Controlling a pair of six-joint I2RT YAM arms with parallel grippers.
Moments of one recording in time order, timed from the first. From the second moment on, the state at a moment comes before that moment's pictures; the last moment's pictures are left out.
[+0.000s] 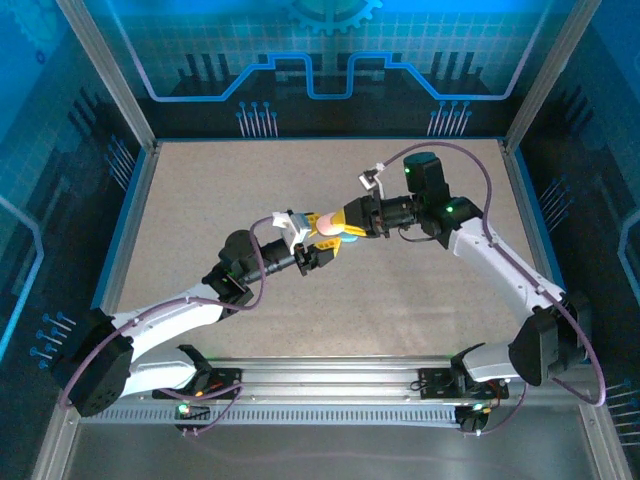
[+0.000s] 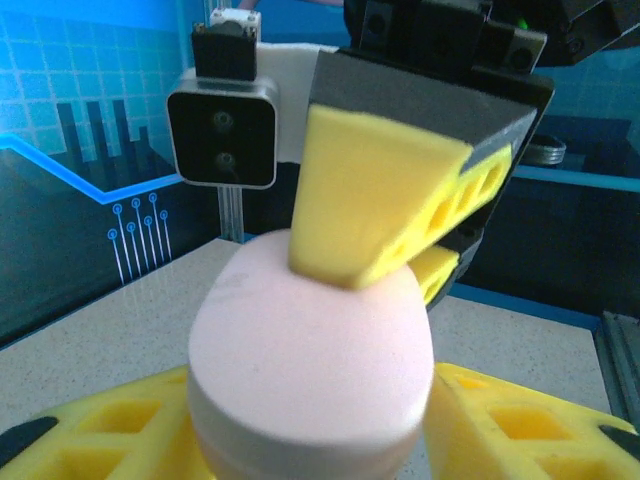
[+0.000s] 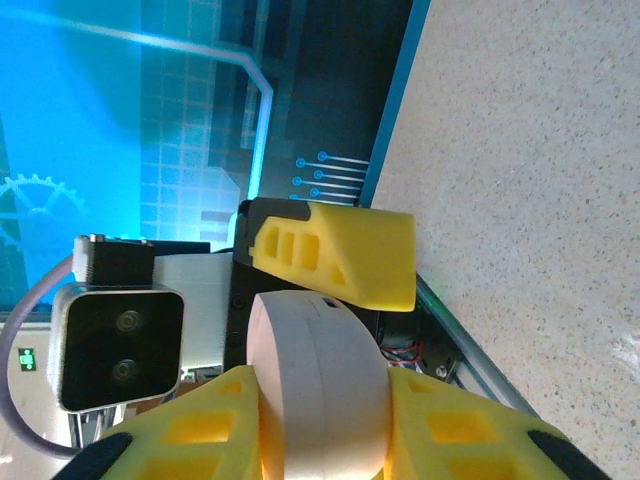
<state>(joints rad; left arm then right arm) -0.67 1.20 0.57 0.71 0.37 -0.05 0.41 1.37 1.20 -0.41 -1.05 0.81</state>
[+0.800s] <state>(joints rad) -0.67 1.00 0.49 0.57 0.09 -0.04 0.29 1.59 0.85 -0.27 -0.66 0.82</state>
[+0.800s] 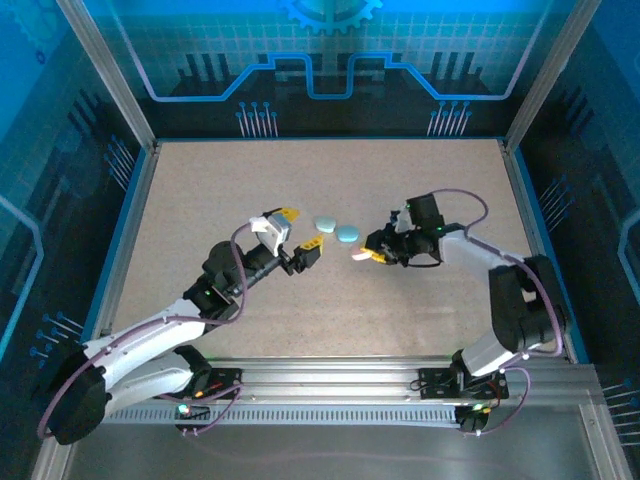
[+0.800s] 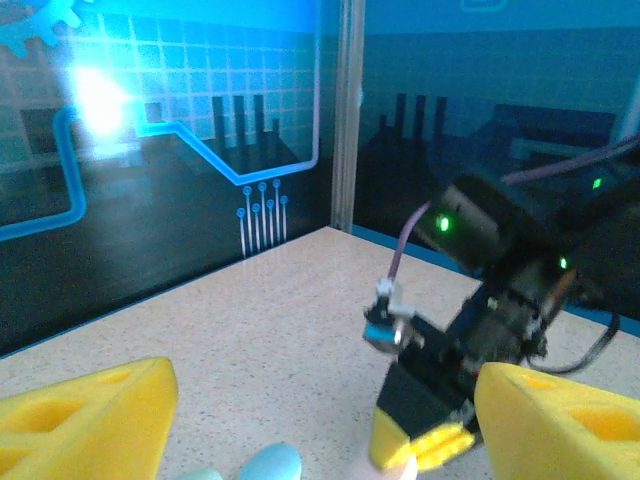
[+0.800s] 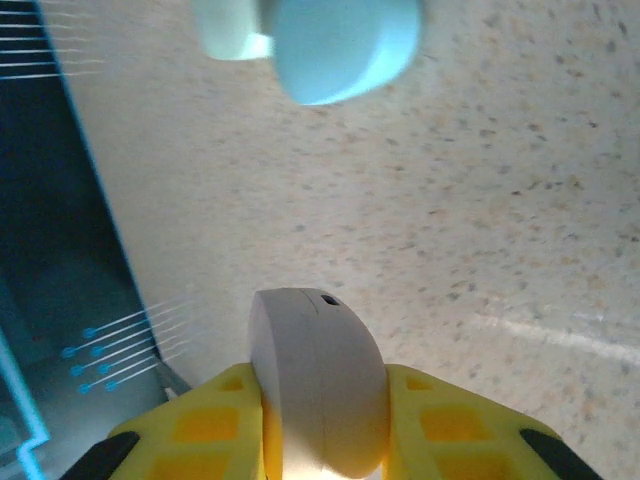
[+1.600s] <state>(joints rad) -0.67 0.95 0.49 0.49 -0.03 -0.03 0.38 1.65 0.85 -0.25 -0.47 0.75</state>
